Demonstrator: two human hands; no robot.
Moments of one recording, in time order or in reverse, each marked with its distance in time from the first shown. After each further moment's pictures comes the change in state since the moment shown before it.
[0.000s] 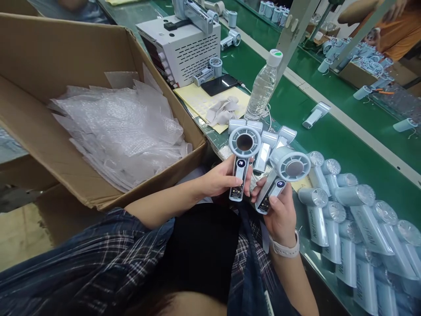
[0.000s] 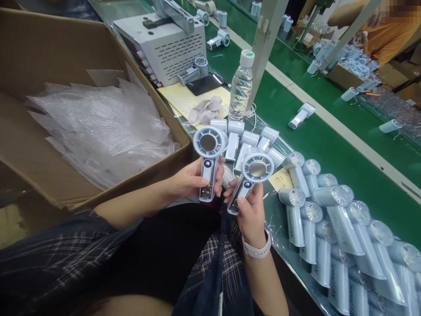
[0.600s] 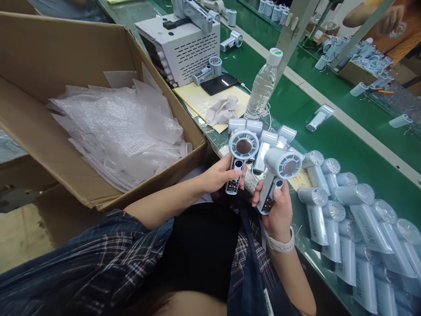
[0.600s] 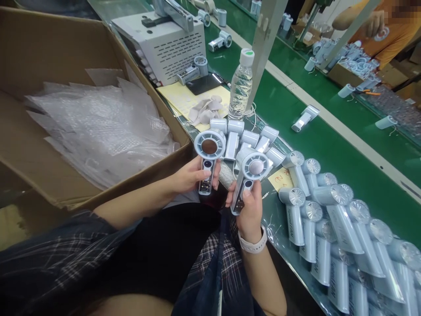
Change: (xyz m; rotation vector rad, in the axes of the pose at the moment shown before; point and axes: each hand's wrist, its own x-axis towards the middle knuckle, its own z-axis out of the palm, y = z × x) left_hand 0.000 -0.008 -0.016 0.178 0.068 0.033; right_hand 0.005 0.004 0.007 -0.026 0.078 0.011
